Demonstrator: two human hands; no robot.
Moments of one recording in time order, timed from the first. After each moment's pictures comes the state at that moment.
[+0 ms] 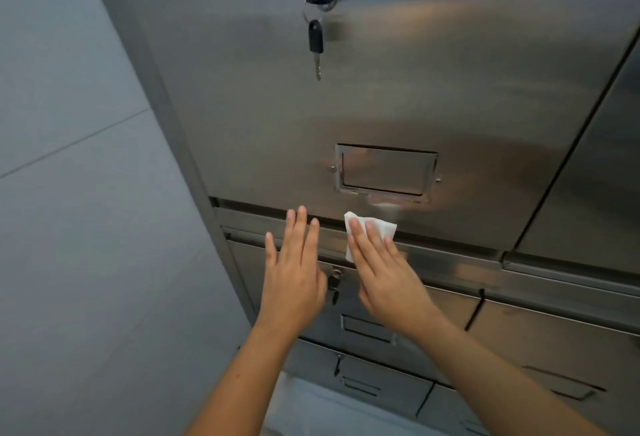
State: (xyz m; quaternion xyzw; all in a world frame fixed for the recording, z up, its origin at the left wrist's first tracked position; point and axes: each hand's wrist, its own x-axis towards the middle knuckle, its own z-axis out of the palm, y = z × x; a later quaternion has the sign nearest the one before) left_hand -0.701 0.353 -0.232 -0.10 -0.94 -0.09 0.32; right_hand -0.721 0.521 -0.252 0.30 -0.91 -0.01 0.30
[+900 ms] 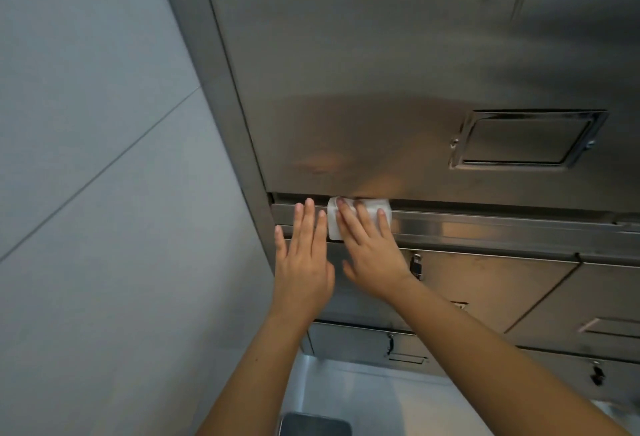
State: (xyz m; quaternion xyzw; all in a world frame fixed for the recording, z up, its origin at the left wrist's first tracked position) left_hand -0.758 0.195 -0.277 -0.17 -0.93 -0.08 0.31; right_hand -0.781 0.338 -0.285 0.18 -0.96 -0.07 0.21
